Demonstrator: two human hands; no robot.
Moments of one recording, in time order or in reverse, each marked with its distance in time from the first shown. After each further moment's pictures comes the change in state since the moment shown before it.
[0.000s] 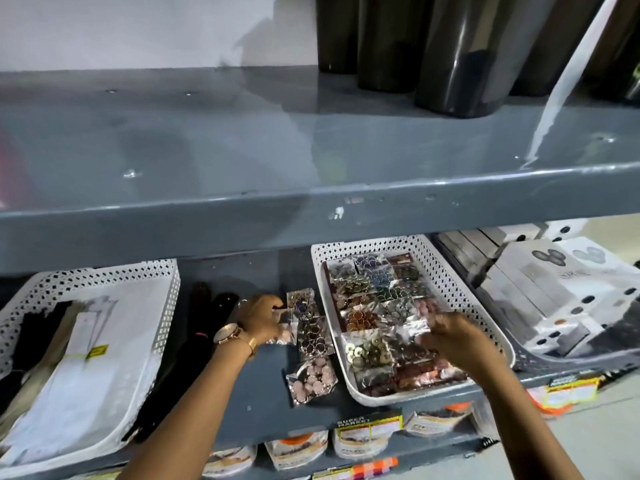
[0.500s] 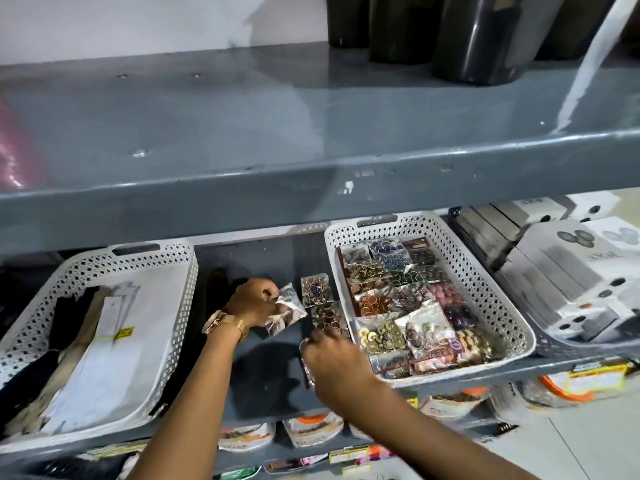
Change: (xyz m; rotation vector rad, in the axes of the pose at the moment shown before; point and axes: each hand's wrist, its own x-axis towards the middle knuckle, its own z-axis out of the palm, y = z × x) left_hand -0.012 -0.024 -0.023 -0.286 -0.027 -0.089; right_hand -0.059 -0.126 0.120 -0.647 -0.078 -0.642
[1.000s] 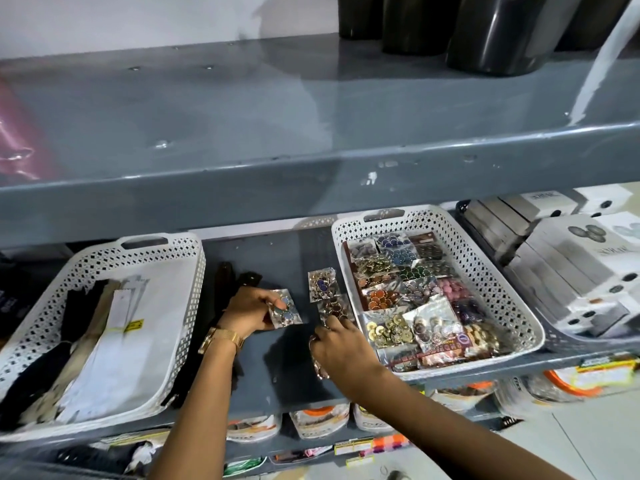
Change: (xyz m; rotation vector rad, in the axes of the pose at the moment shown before) left_hand -0.018 -0.013 0.007 -0.416 0.065 -0.186; right_hand 0.020 0.014 0.031 -0.320 0.017 -0.124
